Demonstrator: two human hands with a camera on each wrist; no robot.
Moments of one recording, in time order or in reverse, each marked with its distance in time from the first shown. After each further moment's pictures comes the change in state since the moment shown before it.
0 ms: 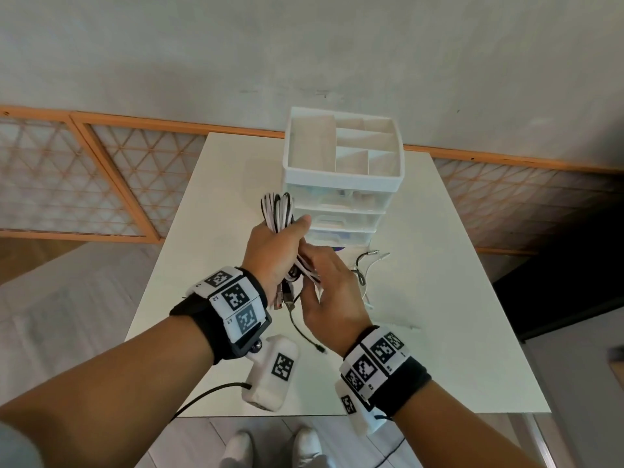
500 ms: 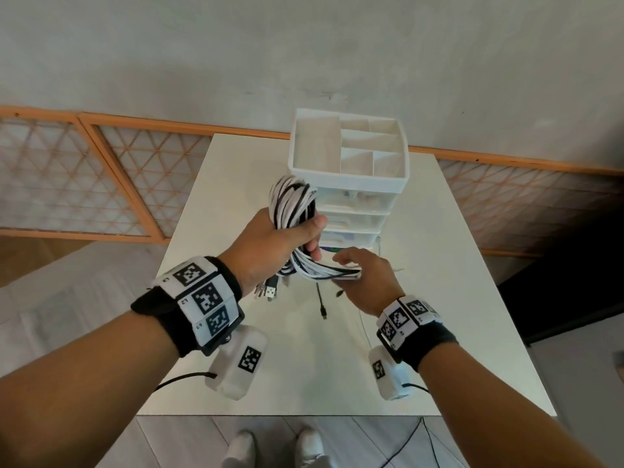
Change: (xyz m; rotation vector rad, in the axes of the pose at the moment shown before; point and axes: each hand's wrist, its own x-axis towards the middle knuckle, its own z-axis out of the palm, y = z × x) left_hand -0.006 0.024 -0.027 0.085 -0.456 0.273; right_hand 0.024 0.058 -0.039 -0.269 -0.209 0.440
